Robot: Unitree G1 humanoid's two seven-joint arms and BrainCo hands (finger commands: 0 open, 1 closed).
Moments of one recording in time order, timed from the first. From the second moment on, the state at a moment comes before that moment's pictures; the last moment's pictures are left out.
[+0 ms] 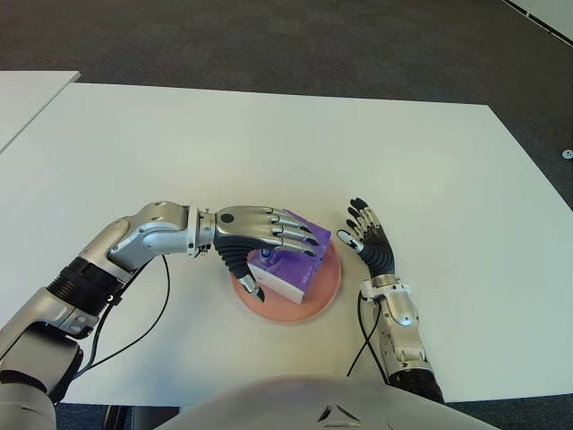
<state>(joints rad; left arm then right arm) -0.40 0.74 -0.42 0.07 0.26 -0.89 -0.57 0.12 -0.02 -0.01 0.25 0.08 -0.35 0.15</state>
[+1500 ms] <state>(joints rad) -0.43 0.29 0.30 0.56 -0.46 -0.46 -0.37 0.12 -0.01 0.00 0.23 0.08 -0.34 0.15</state>
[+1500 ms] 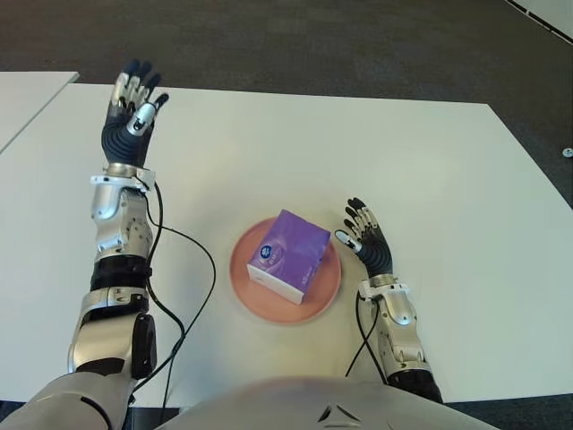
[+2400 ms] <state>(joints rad) -0.10 0.08 0.08 0.49 0.06 -0.67 -0.08 0.14 -0.01 0.02 0.21 0.06 -0.33 0.14</state>
